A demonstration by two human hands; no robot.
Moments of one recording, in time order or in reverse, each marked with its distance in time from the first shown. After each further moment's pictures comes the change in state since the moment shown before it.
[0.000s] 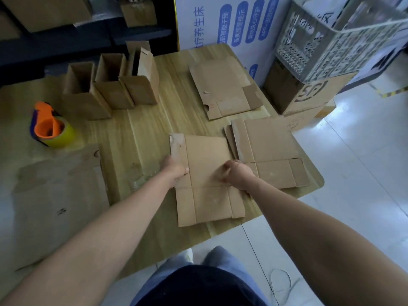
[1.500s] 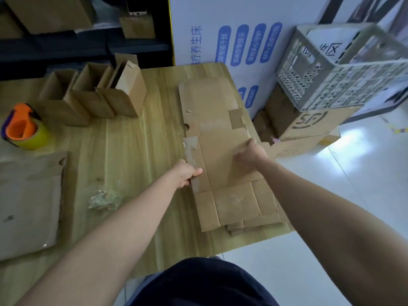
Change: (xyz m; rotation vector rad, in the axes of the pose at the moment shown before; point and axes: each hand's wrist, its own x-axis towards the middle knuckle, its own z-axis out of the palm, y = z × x) left_hand -0.014 0.121 0.092 -0.340 -0.277 -0.087; right_hand 0.082 0.088 -0.154 0.211 0.097 0.157
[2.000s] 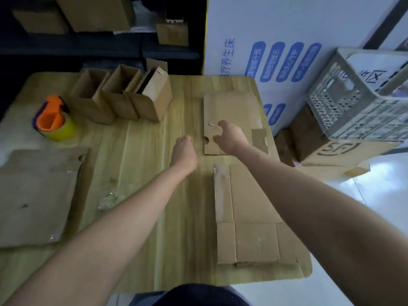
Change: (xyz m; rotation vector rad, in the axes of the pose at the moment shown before) left_hand 0.008 0.057 -0.045 0.547 0.544 0.395; right_hand 0.021 -0.141 0.000 -0.125 0.040 -0.522
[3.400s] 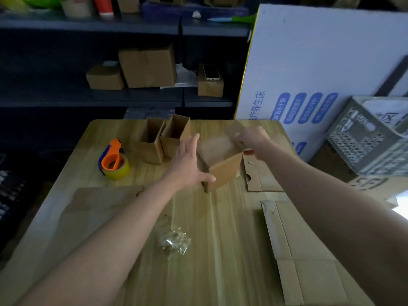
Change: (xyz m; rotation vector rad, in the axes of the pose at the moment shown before) left_hand 0.008 -0.084 -0.175 0.063 -0.025 0.367; right_hand 0.018 -0.155 -0.033 0.565 0.094 0.254
